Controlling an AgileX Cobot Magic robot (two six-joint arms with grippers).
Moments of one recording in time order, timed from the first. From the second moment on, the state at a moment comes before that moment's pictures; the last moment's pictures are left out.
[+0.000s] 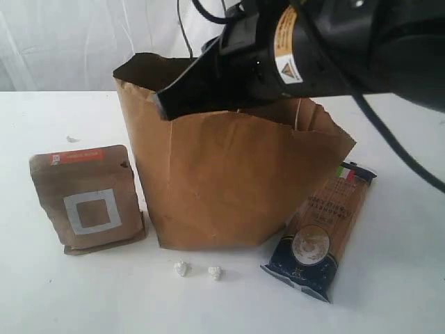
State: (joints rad) left arm -0.48 0.01 0.02 -0.23 0.26 0.18; right arm 0.96 1.33 -1.18 -0.68 0.57 0.66
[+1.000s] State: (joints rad) left arm -0.48 0.01 0.02 -0.23 0.26 0.18; right arm 0.85 1.45 -1.27 -0.65 0.57 0.64
